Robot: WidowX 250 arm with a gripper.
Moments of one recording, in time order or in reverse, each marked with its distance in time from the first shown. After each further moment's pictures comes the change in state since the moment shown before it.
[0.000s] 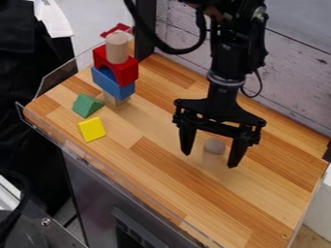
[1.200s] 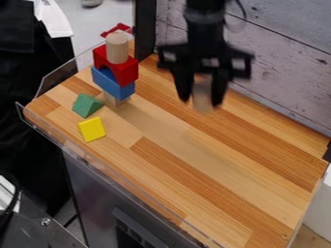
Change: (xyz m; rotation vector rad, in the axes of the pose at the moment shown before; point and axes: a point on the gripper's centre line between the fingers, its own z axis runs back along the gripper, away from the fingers) arm 0.021 0.034 0.083 -0.112 -0.216 0.019
